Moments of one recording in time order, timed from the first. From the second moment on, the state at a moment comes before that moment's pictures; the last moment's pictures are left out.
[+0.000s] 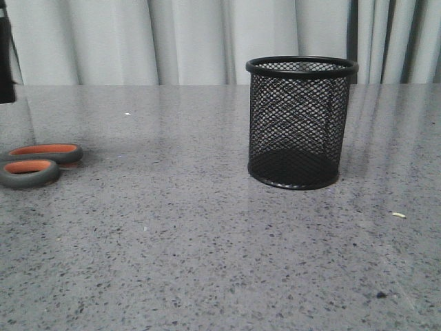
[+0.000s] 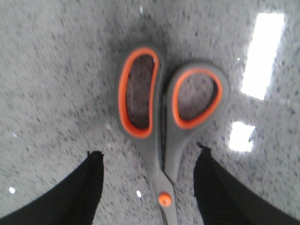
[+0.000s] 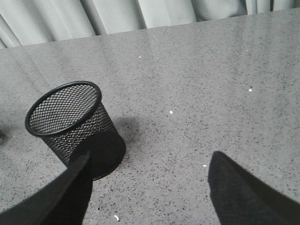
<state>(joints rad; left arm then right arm) -0.31 1.48 -1.24 -0.03 1.15 1.19 0.14 0.37 -0.44 0.28 0.46 -0.05</state>
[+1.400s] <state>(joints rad) -0.23 1.64 -1.23 -0.12 1.18 1.30 0.14 0.37 -0.44 0.31 0.46 -0.05</state>
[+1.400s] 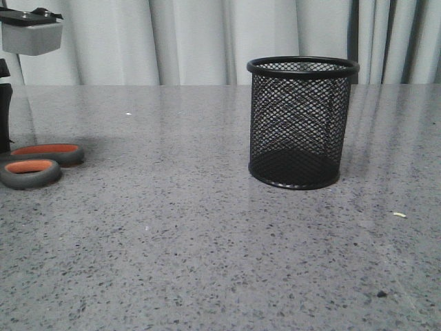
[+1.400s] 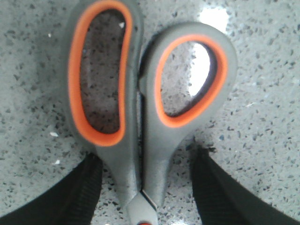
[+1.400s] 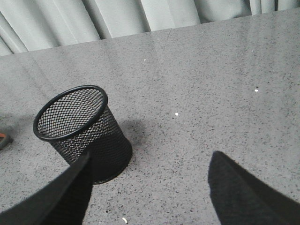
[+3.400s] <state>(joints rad) -0.71 1.10 -1.22 -0.29 0.90 1.30 0.54 1.17 -1.07 1.12 0.65 -0.58</state>
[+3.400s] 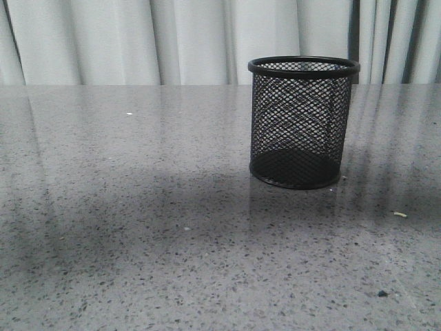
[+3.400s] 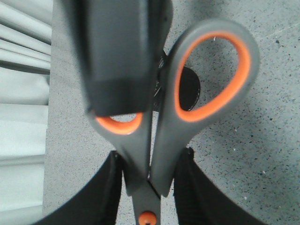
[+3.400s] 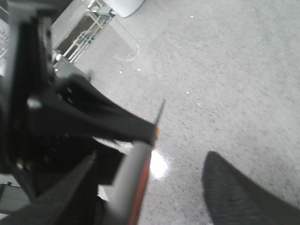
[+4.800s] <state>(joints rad) -0.71 0.48 -1.34 -0.47 1.12 0.83 0.24 1.25 -1.66 0.36 1.26 -0.23</state>
